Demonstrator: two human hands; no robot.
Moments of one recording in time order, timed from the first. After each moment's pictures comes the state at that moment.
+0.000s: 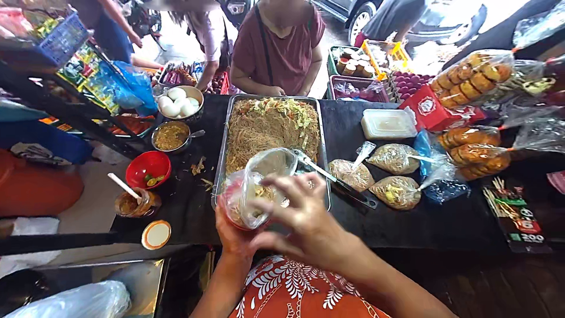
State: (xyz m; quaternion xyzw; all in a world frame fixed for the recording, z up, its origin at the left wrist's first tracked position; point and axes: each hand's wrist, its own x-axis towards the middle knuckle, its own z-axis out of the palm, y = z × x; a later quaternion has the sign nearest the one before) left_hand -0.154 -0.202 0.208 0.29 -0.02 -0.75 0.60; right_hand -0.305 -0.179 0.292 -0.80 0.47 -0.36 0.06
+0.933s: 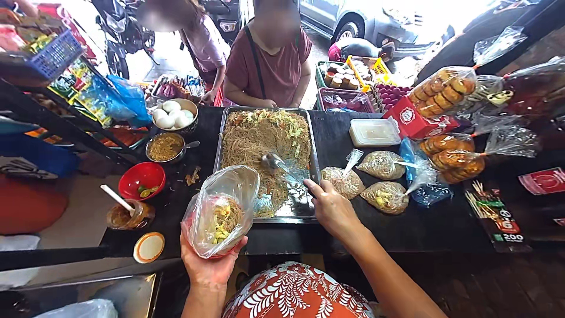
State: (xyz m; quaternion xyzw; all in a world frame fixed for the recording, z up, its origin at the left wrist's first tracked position) left_hand -0.101 -0.186 0.199 0.35 0.09 -0.72 0.59; right_hand -0.389 -0.187 0.219 -0.65 0.75 -0.10 0.11
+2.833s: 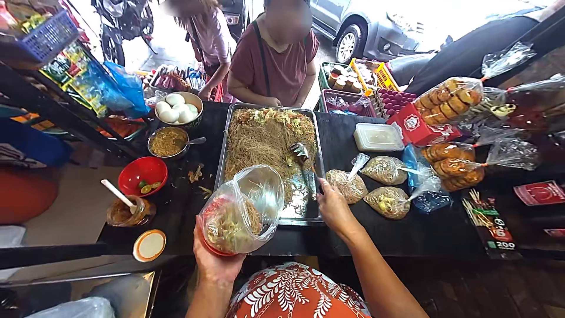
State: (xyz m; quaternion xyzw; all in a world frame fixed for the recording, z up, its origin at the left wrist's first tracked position) left_hand -0.107 -0.193 0.205 0.39 0.04 -0.73 0.57; right_hand -0.382 -0.211 0.213 -0.51 0.80 -0.12 0.27
